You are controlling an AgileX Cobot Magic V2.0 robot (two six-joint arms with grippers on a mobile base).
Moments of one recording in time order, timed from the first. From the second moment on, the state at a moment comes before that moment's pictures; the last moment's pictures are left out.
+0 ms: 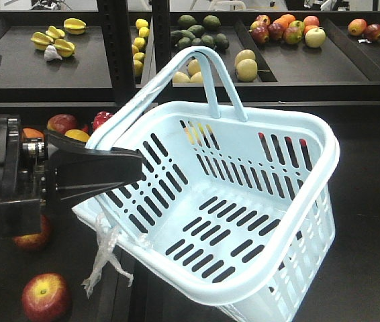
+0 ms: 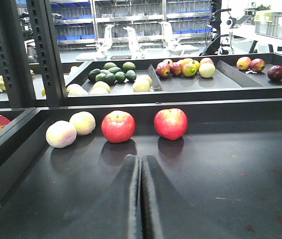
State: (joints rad) left arm -0.33 1.05 -0.92 1.77 -0.89 -2.13; right arm 0.05 -0.01 0.03 -0.25 0.11 0.29
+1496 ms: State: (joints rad) left arm -0.33 1.05 -0.92 1.77 -0.89 -2.13; right arm 0.05 -0.01 0.03 -0.25 0.11 0.29
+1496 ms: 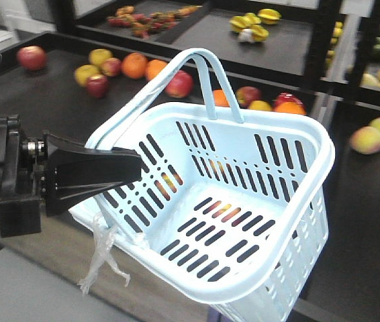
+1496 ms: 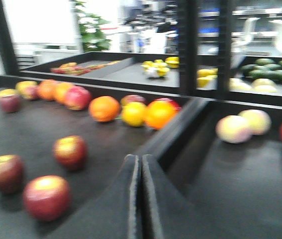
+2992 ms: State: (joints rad) left arm -0.33 1.05 -0.92 1.77 -0.89 -2.13; right arm 0.05 -0.01 0.03 -0.25 0.11 0.29
